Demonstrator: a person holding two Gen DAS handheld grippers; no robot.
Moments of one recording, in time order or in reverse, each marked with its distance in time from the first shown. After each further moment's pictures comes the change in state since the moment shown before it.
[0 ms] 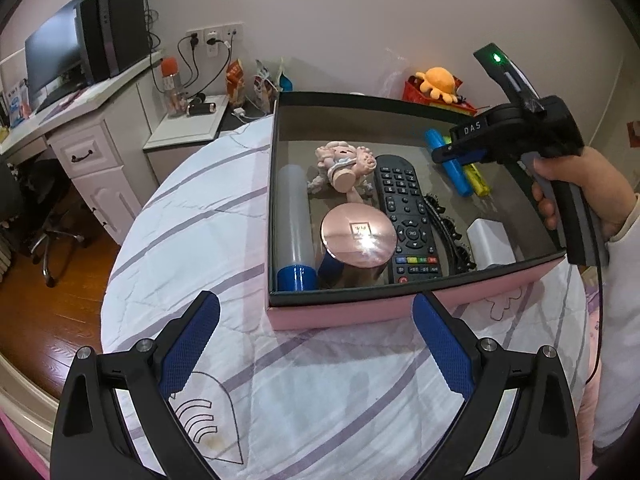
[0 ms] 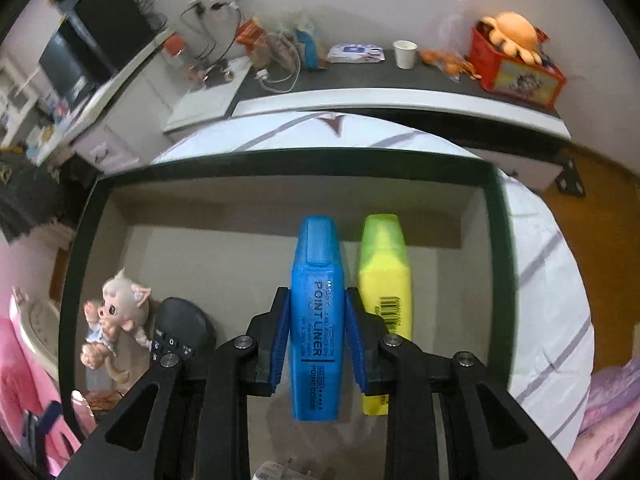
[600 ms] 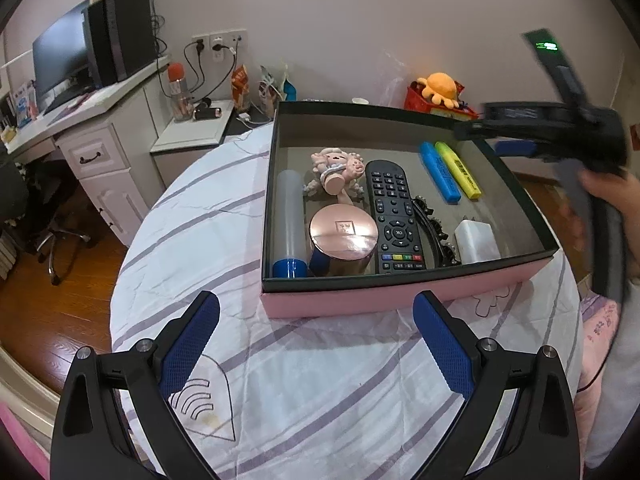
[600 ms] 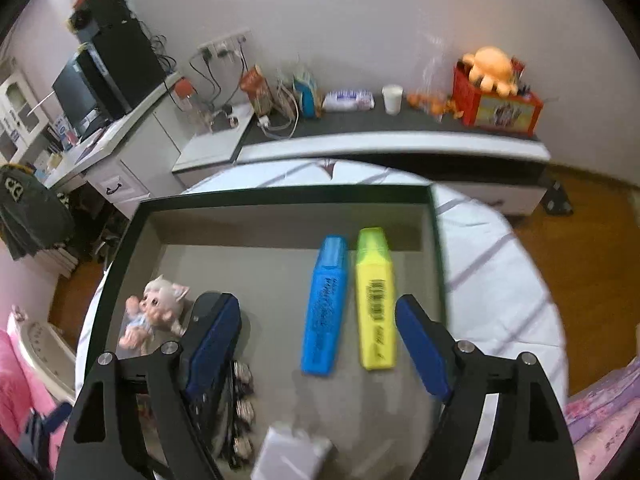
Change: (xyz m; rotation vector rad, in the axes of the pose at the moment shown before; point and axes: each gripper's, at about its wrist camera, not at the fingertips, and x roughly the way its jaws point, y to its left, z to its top) left arm -0.021 -0.006 -0.006 -0.011 -0.016 0.020; right arm -0.068 0.011 -0.029 -0.018 -0.194 -0.013
